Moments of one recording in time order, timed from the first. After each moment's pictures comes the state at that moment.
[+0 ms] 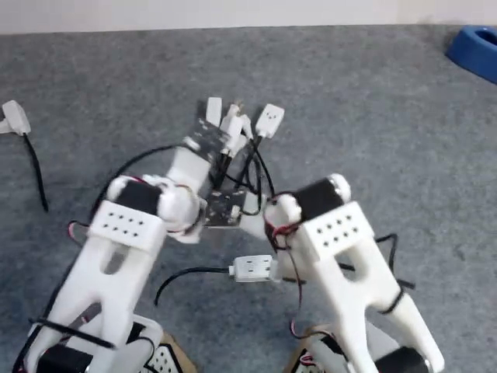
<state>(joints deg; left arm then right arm) 9.8 -31.8 41.3 68.0 -9.6 -32.4 -30.1 28.0 99.5 55.7</state>
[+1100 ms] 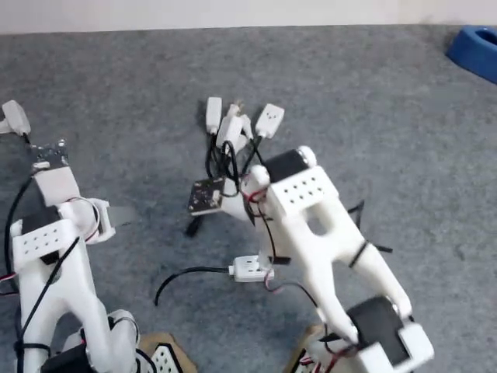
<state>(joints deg) -31.8 -31.8 55.0 53.4 -2.9 -33.8 -7.7 14.5 97.4 60.0</state>
